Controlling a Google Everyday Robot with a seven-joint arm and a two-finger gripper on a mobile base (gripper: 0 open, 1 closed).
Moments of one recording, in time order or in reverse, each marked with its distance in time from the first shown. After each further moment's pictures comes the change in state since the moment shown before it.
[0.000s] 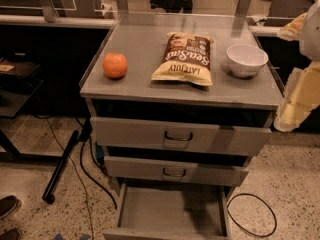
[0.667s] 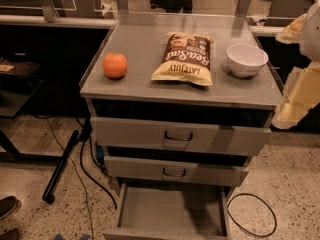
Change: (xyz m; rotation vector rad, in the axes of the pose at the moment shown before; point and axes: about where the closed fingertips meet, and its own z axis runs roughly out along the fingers) arm 0.000 0.000 0.000 0.000 0.000 0.000
